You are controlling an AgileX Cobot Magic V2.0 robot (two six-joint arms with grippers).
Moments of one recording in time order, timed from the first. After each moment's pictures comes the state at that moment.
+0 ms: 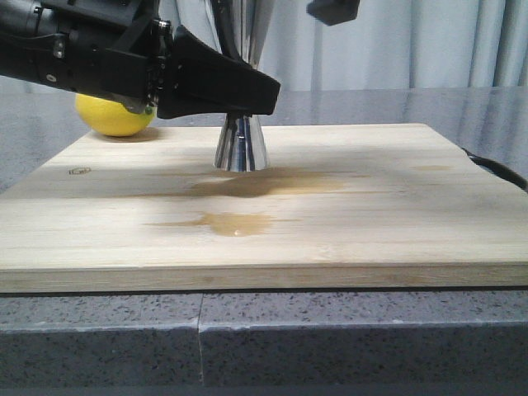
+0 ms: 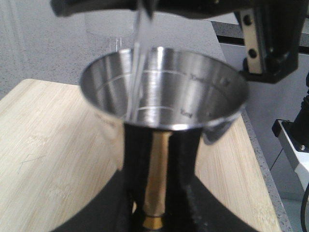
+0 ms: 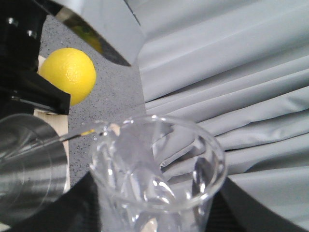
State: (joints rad) left arm -0.37 1.74 -0.99 -1.63 1.16 2.13; right arm 0.62 1.31 -0.90 -0.27 -0.19 -1.00
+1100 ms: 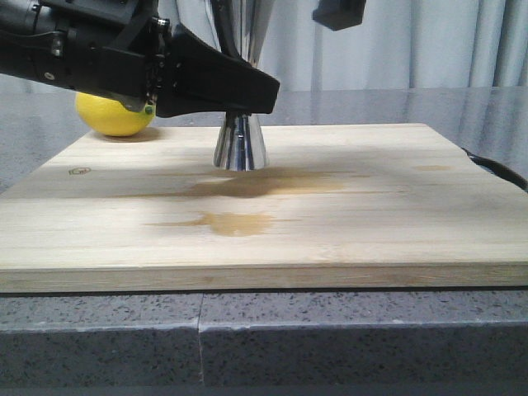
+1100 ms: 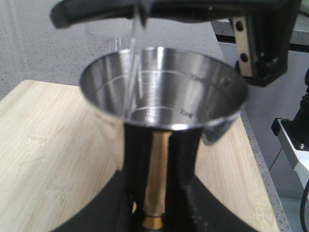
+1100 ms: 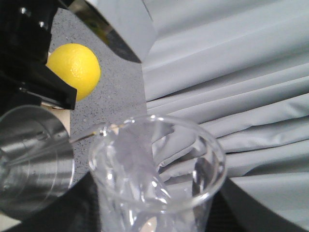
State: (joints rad) left arm -0.37 1.73 -0.99 -1.62 1.16 2.13; right arm 0.62 1.31 -0.90 -0.31 -0.18 -1.00
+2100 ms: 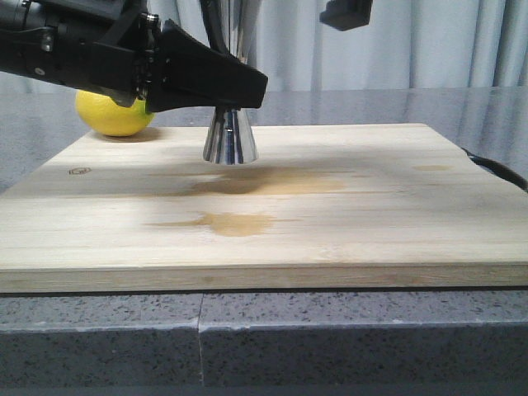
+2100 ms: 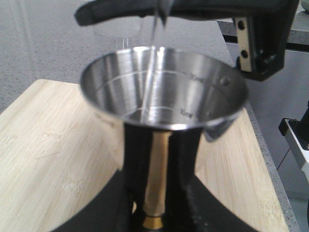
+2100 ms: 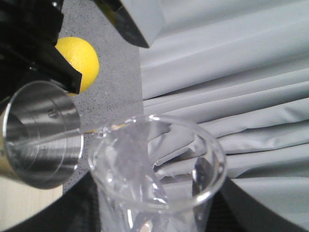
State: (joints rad) left arm -0.34 1.73 -0.99 -1.62 1.16 2.13; right arm 0.61 1.31 -0.90 -0.37 -0.18 -1.00
